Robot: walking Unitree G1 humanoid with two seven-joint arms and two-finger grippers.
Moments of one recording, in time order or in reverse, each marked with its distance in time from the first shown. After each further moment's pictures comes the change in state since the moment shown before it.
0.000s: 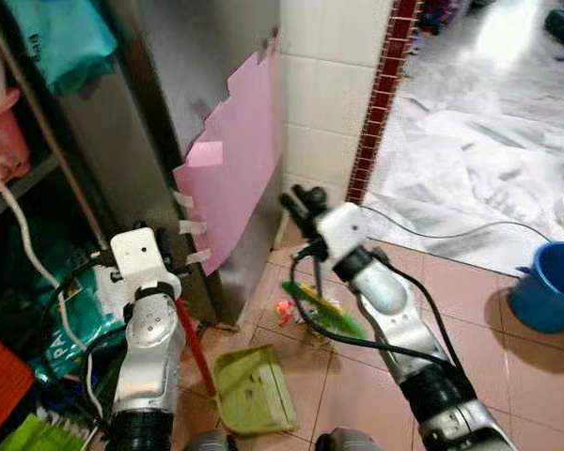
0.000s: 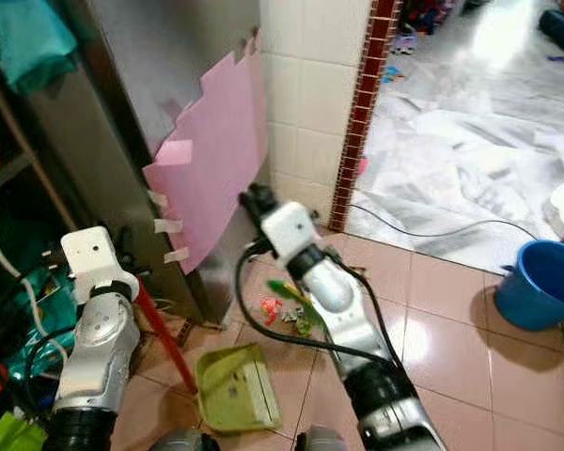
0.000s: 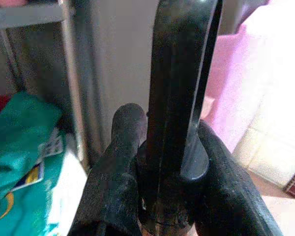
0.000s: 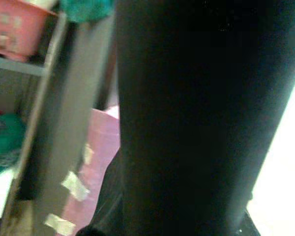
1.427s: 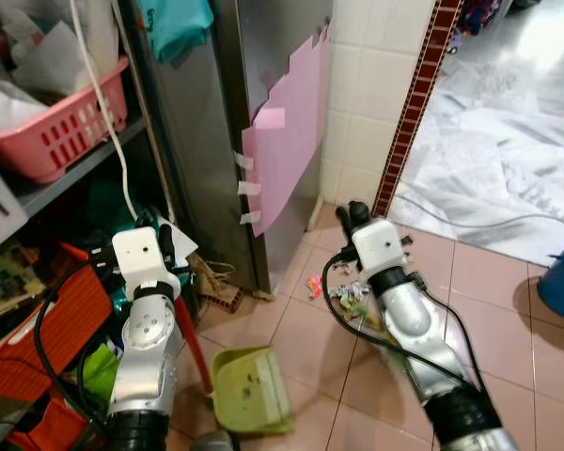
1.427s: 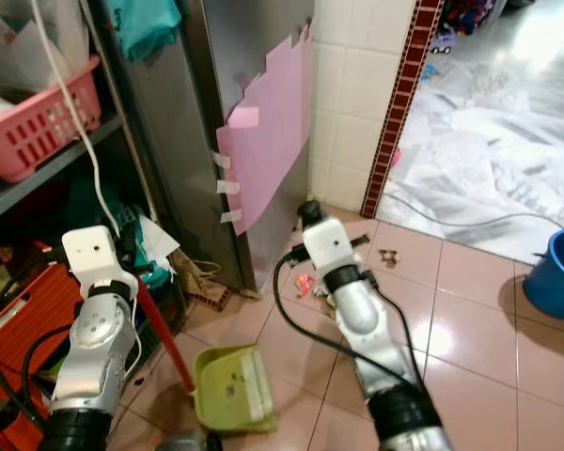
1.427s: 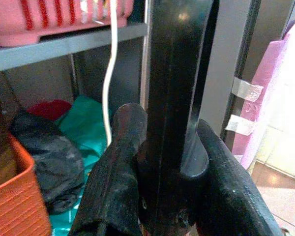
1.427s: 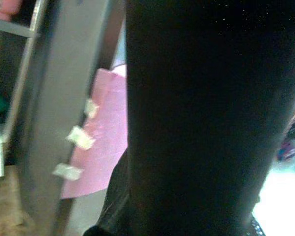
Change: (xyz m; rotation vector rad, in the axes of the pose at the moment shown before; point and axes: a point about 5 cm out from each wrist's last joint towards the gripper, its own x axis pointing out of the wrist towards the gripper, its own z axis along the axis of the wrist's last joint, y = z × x) left arm 0.004 -0.001 0.007 0.034 -0.061 -0.081; right arm -0.045 -0.032 -0.027 -0.154 0.194 -0.338
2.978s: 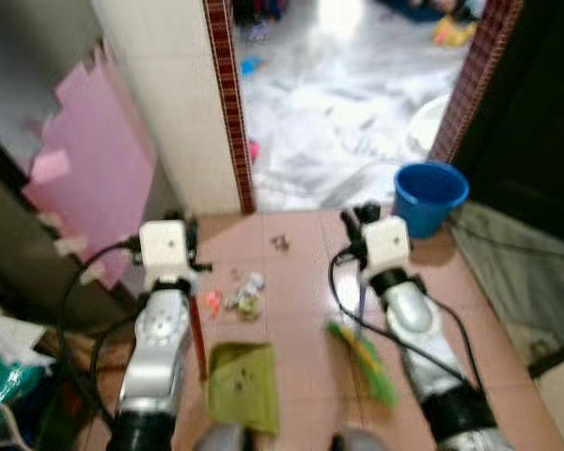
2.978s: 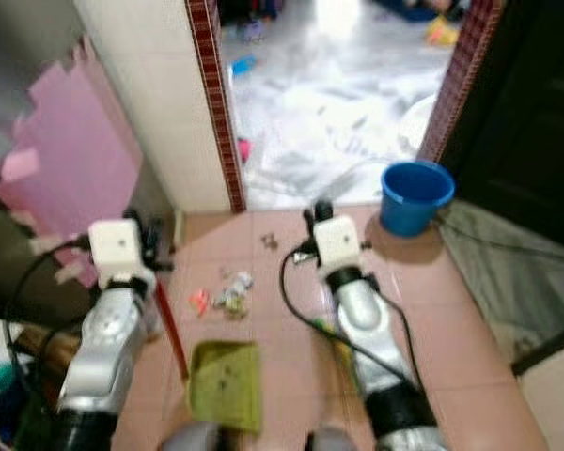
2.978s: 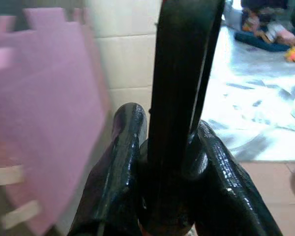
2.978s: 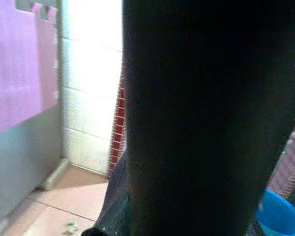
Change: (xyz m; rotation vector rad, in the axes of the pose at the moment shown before) left arm -0.002 -0.017 0.010 0.064 -0.041 -0.115; right arm -0.004 0.003 -0.014 0.171 0.096 -0.024
